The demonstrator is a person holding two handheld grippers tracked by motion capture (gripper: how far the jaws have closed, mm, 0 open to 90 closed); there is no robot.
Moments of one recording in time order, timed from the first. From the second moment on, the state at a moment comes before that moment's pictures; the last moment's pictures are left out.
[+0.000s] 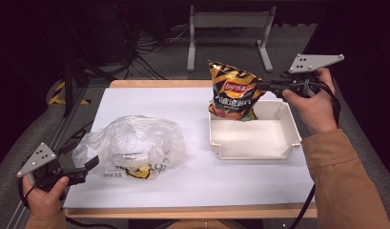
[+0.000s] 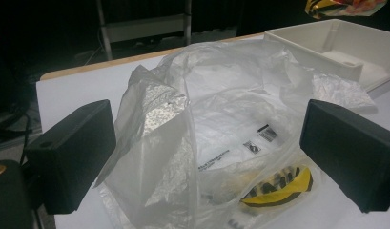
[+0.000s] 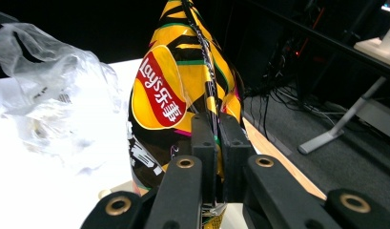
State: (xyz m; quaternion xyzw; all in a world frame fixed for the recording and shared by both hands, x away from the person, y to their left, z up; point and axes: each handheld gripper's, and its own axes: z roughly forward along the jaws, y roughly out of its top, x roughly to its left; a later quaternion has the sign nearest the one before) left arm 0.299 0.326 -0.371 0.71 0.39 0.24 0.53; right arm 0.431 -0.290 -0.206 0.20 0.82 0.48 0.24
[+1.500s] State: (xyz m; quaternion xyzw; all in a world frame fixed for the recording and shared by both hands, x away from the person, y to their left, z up) left arm 0.291 0.329 -0.376 0.71 0.40 0.25 0.52; right arm 0.488 -0.288 -0.302 0.21 0.86 0.43 0.18
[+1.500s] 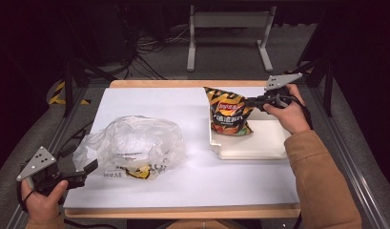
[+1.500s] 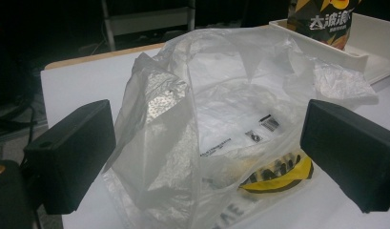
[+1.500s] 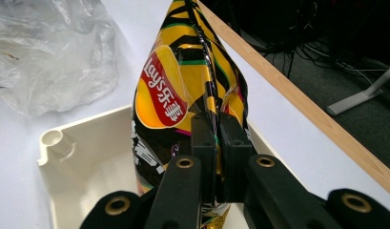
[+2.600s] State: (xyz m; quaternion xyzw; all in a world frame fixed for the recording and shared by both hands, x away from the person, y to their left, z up) left arm 0.291 0.329 -0.377 0.72 0.40 0.24 0.52; right arm 0.495 -0.295 -0.298 0.26 0.81 0.47 0.24
